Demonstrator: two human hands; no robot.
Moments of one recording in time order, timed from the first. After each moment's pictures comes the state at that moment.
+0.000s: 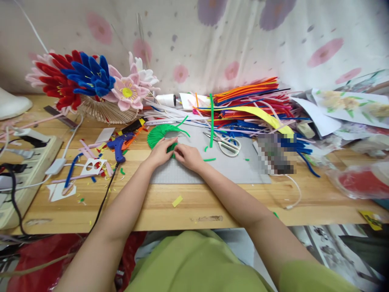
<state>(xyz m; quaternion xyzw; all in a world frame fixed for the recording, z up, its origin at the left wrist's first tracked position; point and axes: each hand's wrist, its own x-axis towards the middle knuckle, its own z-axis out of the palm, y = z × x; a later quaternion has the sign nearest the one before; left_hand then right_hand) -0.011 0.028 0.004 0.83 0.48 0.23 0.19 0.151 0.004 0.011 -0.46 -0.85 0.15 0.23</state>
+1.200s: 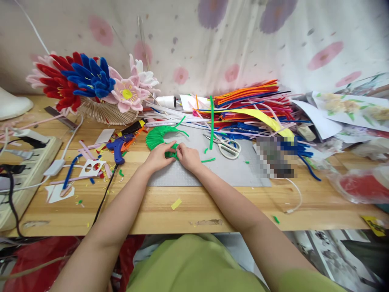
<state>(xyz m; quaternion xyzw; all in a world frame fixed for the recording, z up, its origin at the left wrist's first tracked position) -0.013 0.012 0.012 0.82 0.46 0.26 0.21 0.141 0.012 0.001 -0.60 -0.77 0.13 0.16</state>
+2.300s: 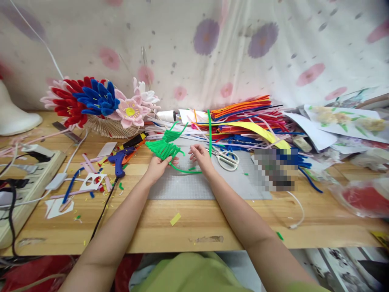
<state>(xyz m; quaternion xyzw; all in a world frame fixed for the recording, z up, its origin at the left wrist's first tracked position) 0.008 0.007 0.035 0.43 0.47 0.48 0.59 0.178 0.029 0.027 -0.49 -0.49 0.51 0.51</state>
